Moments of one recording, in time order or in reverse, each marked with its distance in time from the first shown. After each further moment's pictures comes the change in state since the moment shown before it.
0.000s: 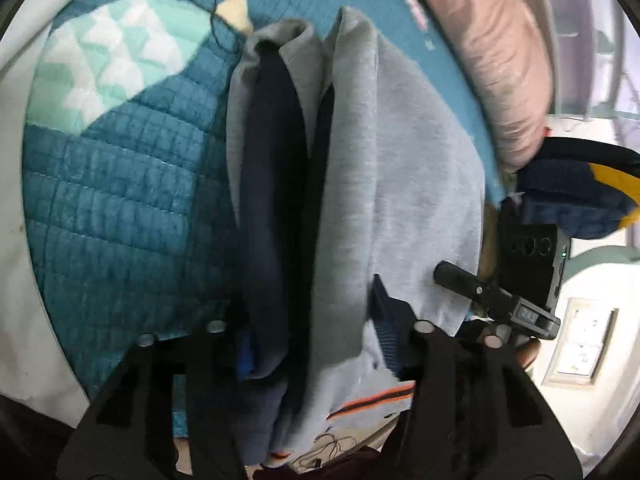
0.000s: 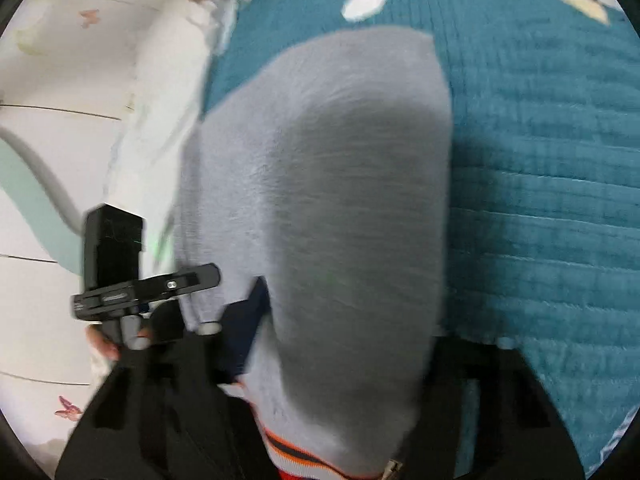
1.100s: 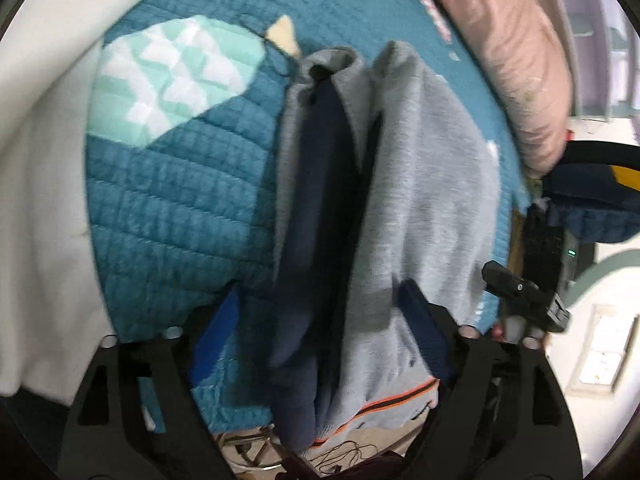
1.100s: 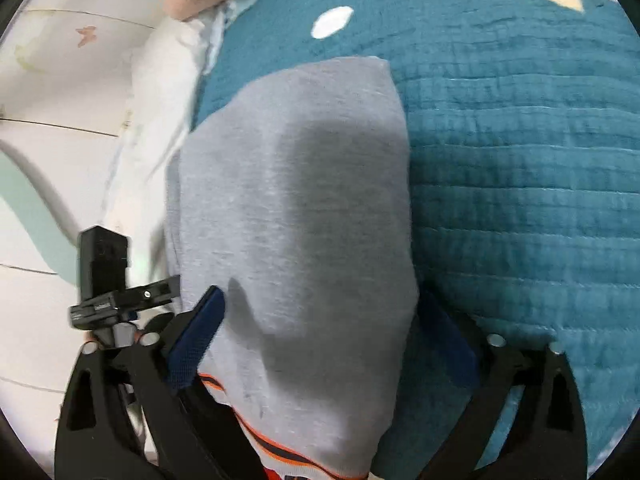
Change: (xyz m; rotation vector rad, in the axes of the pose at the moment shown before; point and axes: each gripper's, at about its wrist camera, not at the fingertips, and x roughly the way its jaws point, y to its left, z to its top) left arm -0.007 0.005 0.003 0.013 -0.031 0.072; right arm 0.000 -0.028 0.003 0.021 -0.044 -0.005
